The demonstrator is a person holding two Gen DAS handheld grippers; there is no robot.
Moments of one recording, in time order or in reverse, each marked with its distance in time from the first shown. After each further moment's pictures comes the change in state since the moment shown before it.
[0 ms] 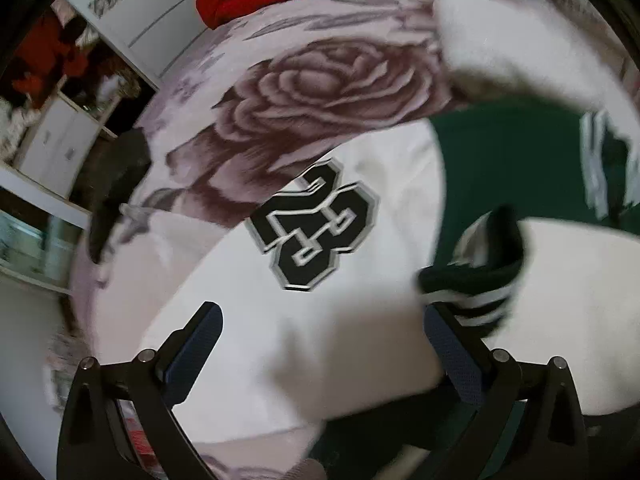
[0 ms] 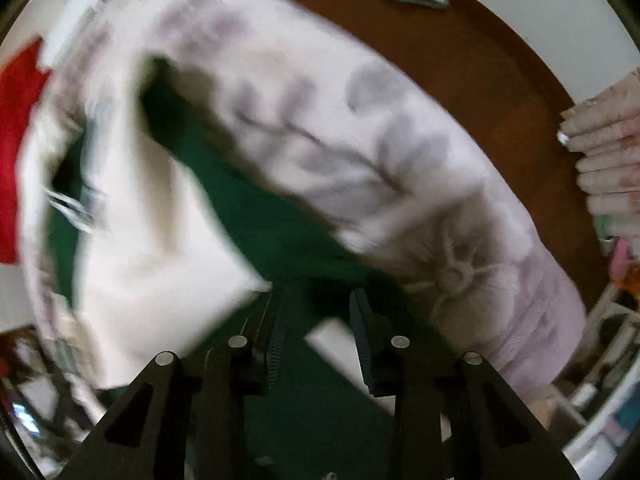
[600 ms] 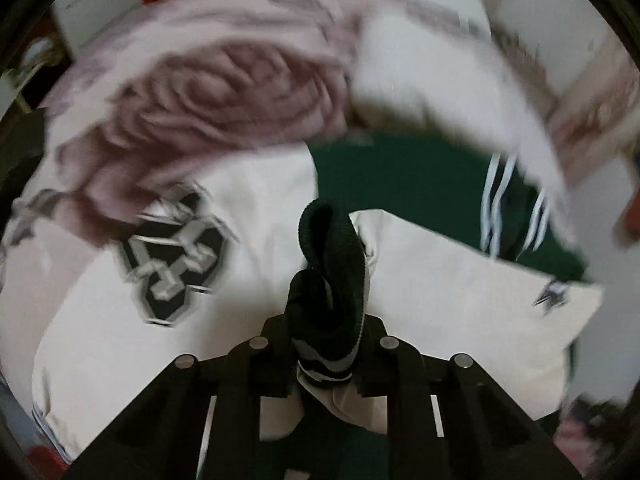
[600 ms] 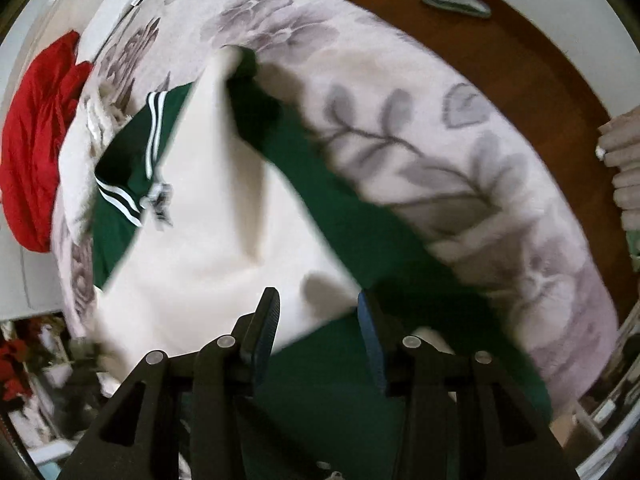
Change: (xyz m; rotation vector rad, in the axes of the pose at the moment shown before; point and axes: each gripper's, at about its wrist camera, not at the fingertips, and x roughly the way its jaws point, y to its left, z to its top) left arm -0.007 -0.012 0.032 -0.077 -0.032 -0.400; right arm -0.003 0.062 0.036 -0.049 0.006 0.047
